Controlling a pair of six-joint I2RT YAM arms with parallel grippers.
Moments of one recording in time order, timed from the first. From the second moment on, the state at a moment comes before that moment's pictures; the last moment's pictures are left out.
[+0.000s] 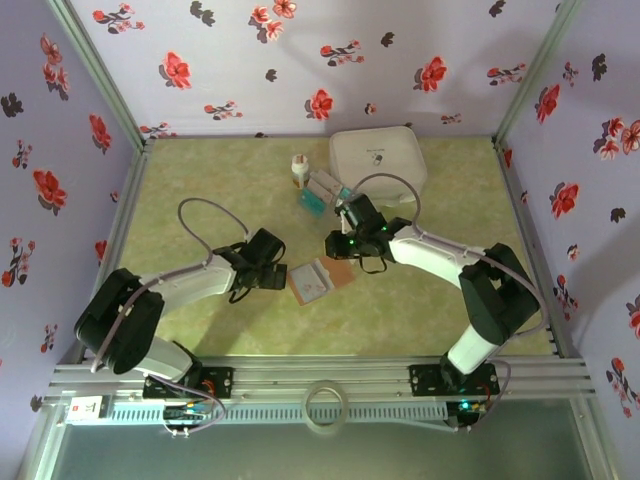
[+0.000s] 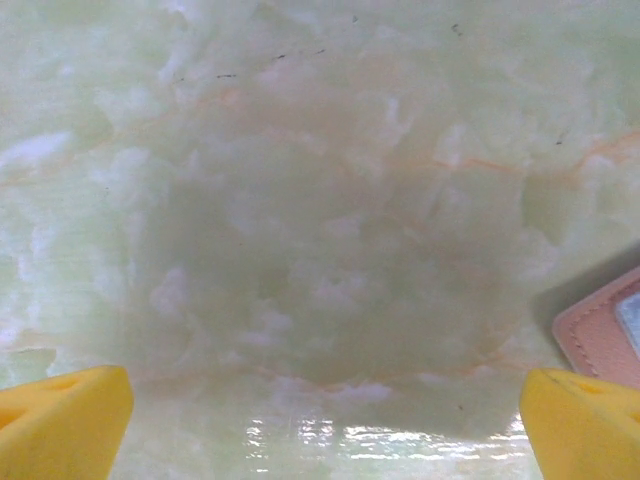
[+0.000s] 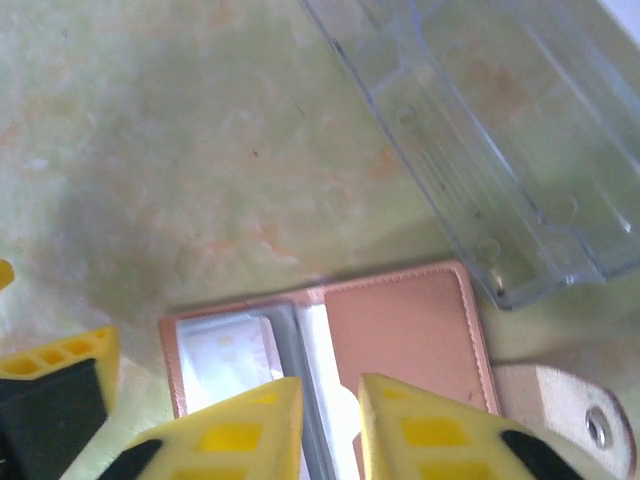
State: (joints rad) left arm -0.70 1.46 0.75 -0.48 -0.28 -0.52; right arm 0.68 1.63 1.02 -0.35 -0.21 0.53
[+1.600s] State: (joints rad) left arm -0.78 1.49 0.71 -0.46 -0.25 -0.55; right arm 0.84 1.78 0.96 -0.25 -0.22 0.60
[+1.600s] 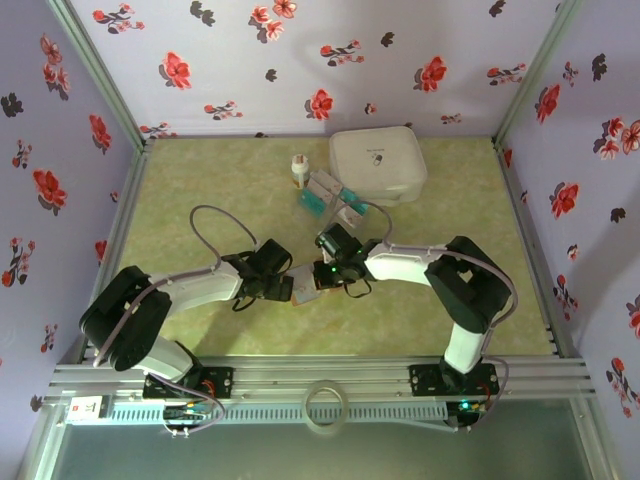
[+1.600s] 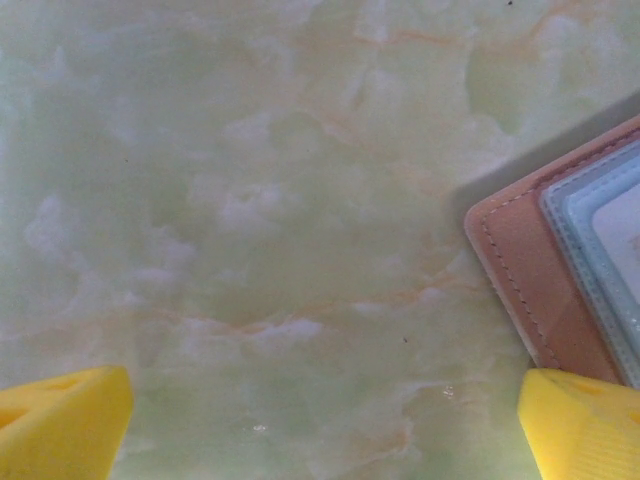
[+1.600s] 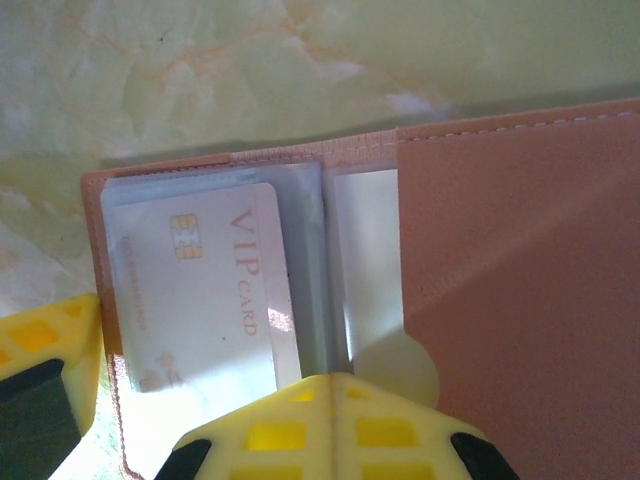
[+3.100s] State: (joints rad) left arm -0.63 1.31 0.69 -0.44 -0.12 -0.46; right arm 0.70 1.45 0.87 -0.32 -0.14 0.64
